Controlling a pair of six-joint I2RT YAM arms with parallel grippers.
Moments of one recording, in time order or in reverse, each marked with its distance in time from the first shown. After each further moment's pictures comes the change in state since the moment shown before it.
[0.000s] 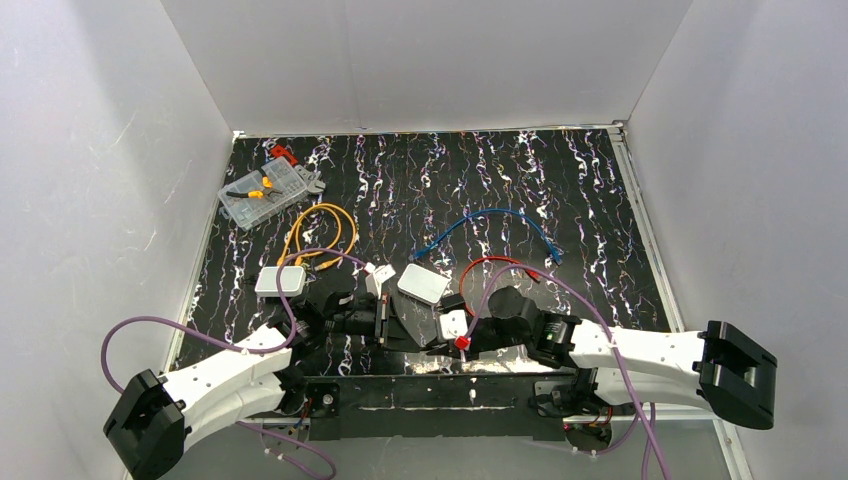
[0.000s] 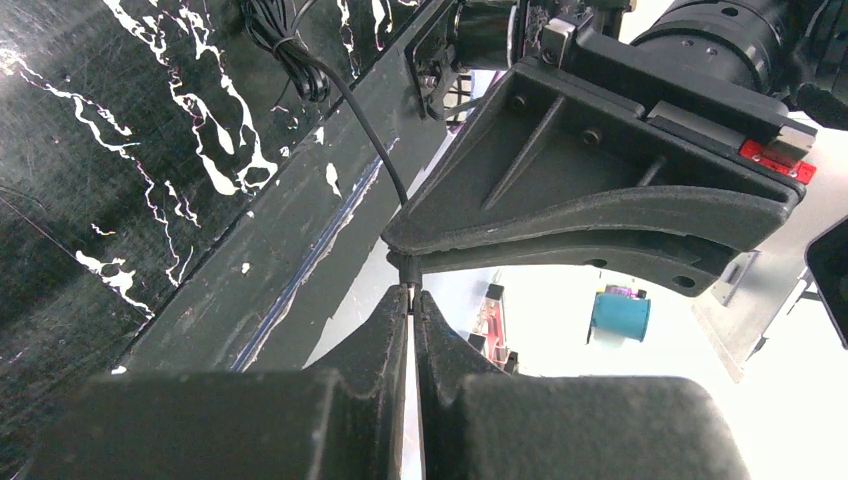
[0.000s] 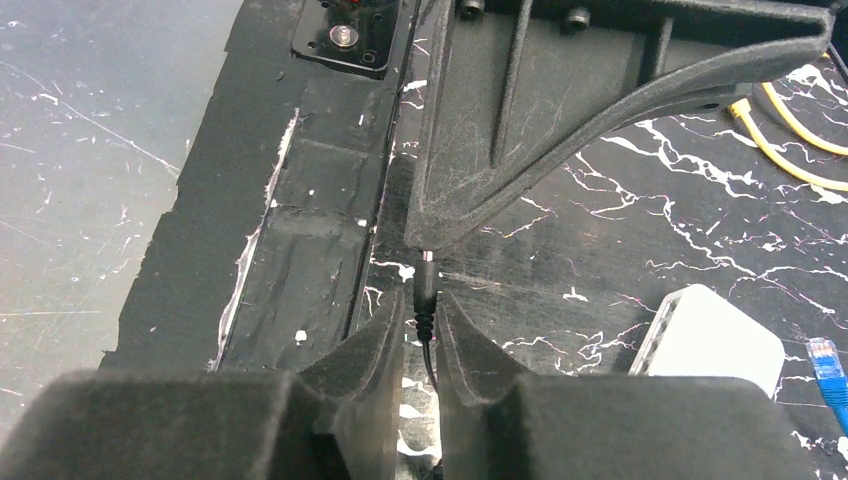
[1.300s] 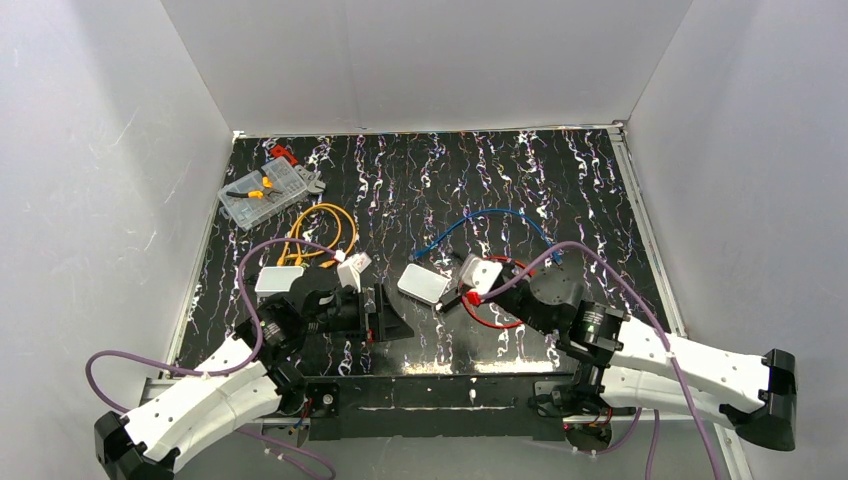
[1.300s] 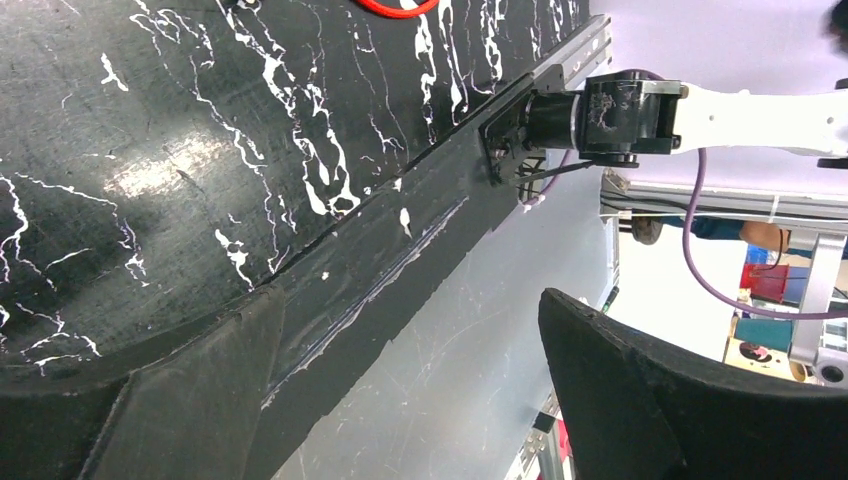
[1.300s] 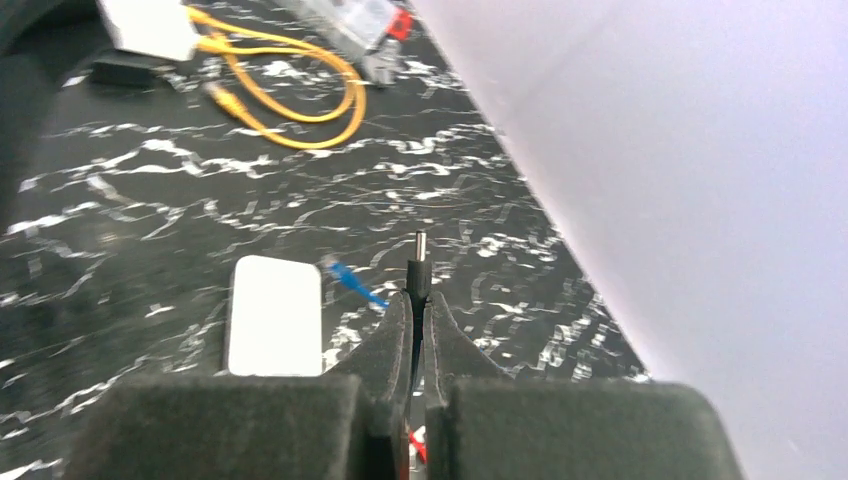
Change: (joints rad) left arm 0.000 -0.217 0.181 -0.441 -0.298 0.134; right arm -0.002 -0.232 0.224 -0.194 0.715 -0.190
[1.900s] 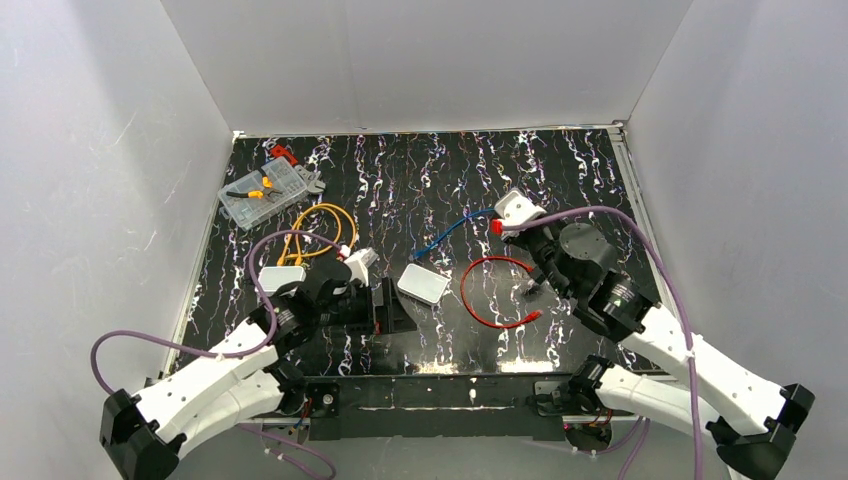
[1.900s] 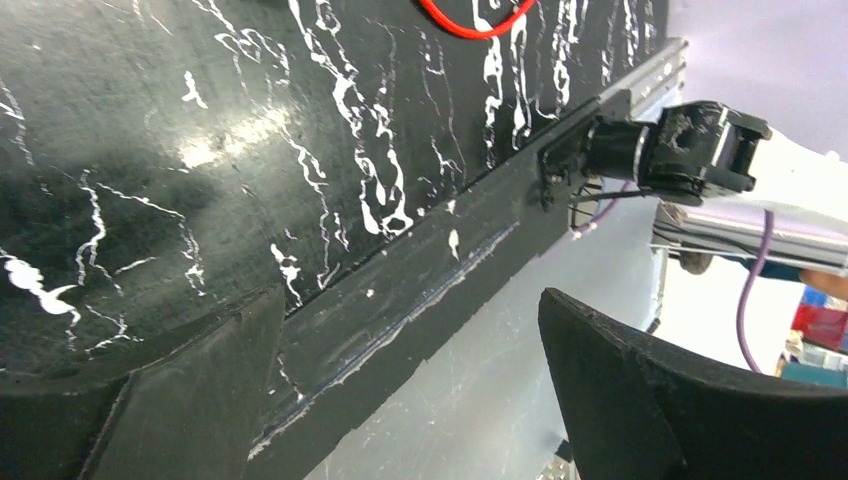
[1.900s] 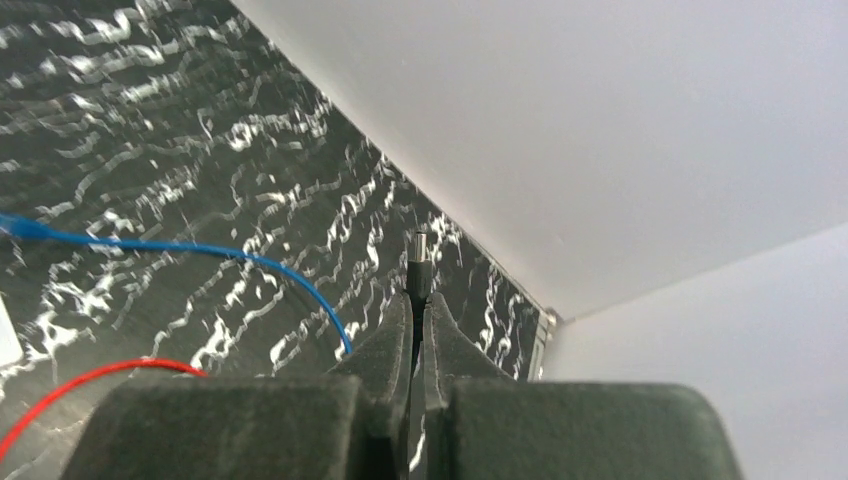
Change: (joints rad) left arm 0.000 0.121 0.034 -0.019 -0.067 0.029; right arm -0.275 0.015 0.251 -0.186 0.236 -0.121
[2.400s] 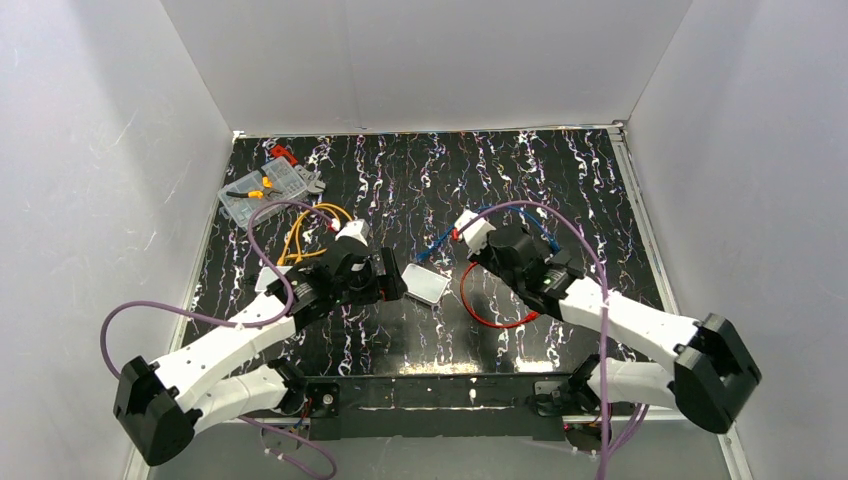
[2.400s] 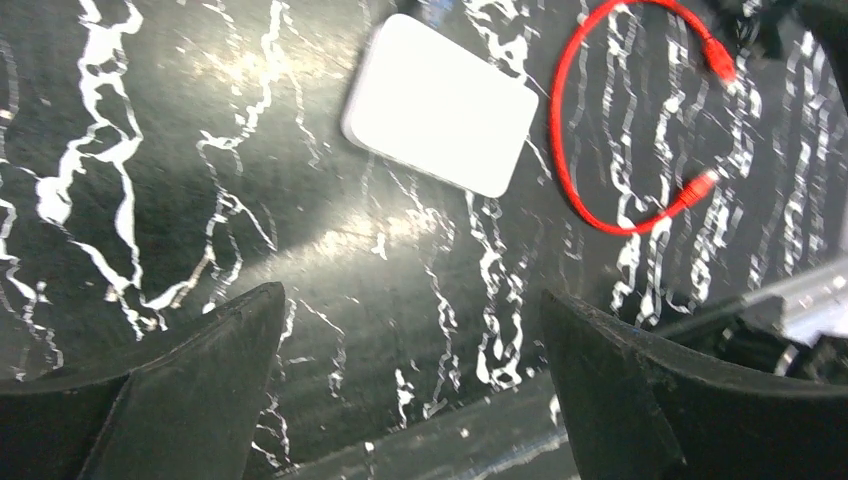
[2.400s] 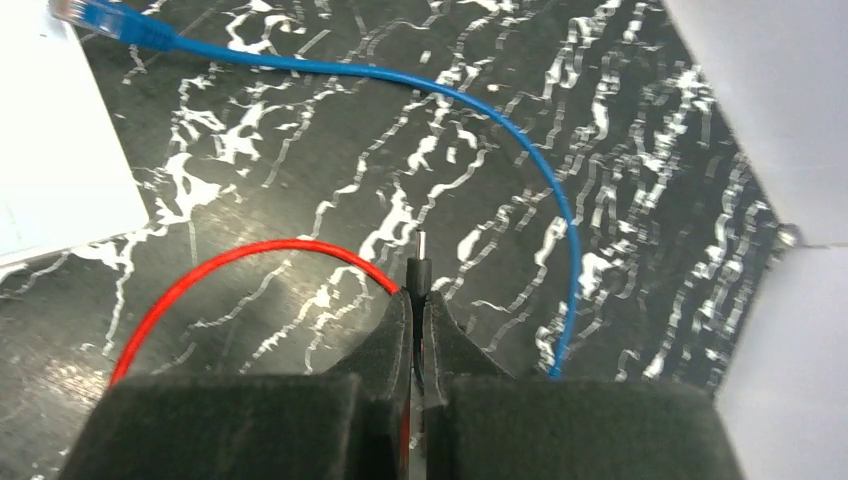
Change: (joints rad) left arm 0.005 0.216 0.182 -0.071 -0.426 0.055; right arm -0.088 0.334 -0.179 0.019 -0.102 0.221
